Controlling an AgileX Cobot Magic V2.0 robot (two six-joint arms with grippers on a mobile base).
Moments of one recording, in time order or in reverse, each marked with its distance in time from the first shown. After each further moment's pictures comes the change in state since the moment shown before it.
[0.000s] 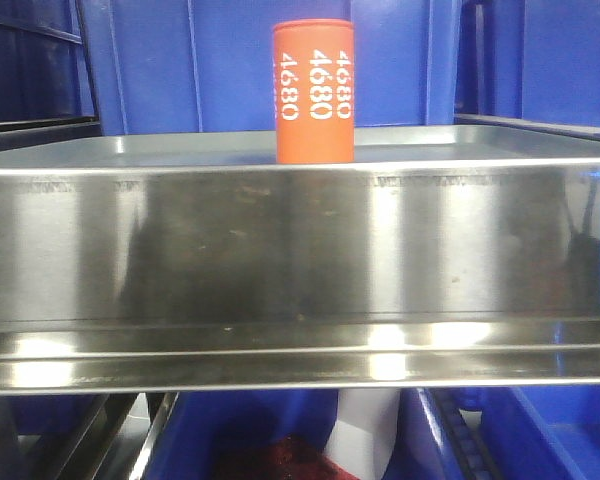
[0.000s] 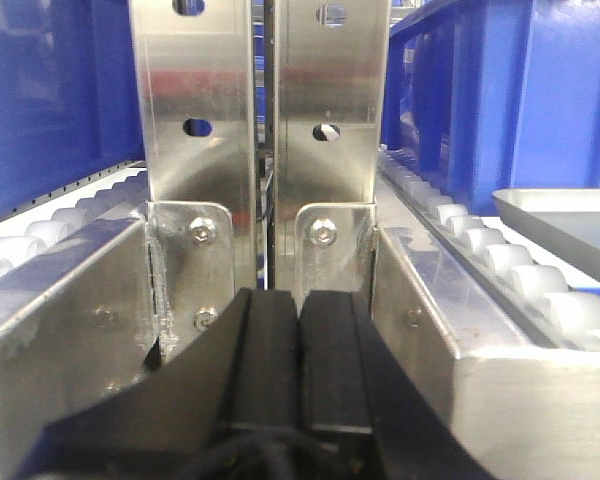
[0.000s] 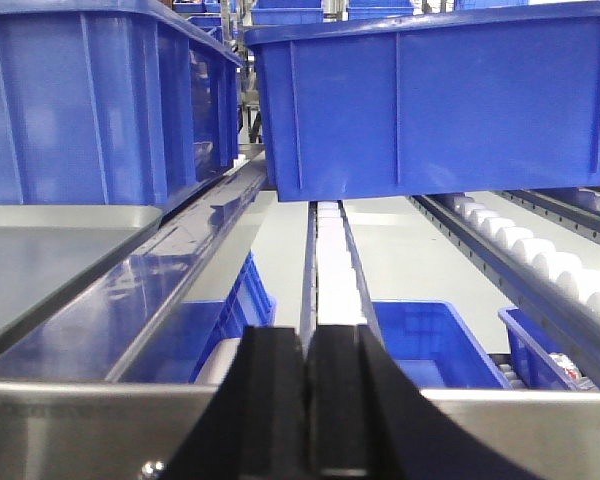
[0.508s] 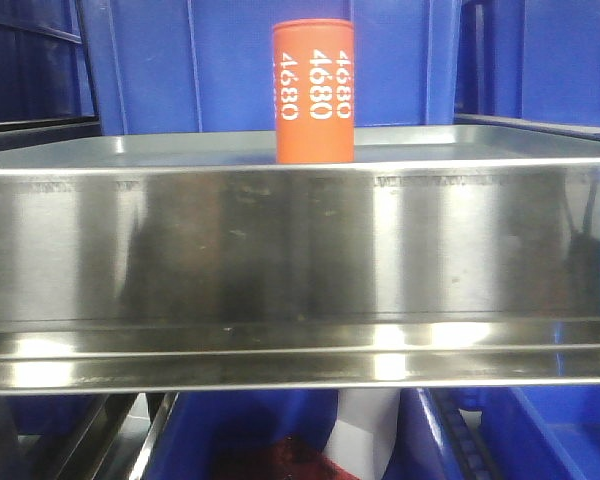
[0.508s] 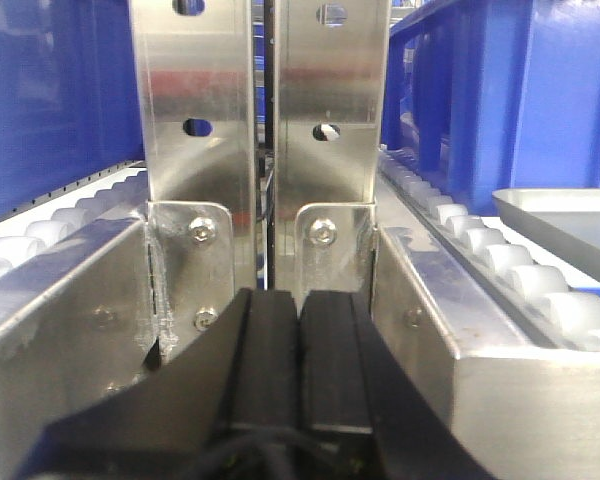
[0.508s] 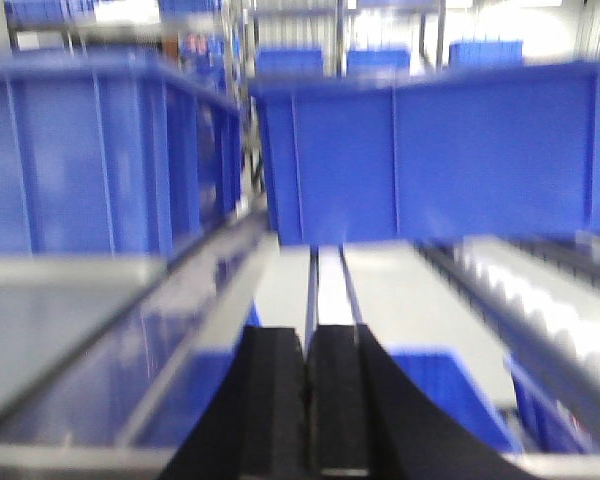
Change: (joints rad) left arm 0.000 0.000 0.000 0.000 0.000 0.000; right arm 0.000 0.000 0.000 0.000 -0.127 0.006
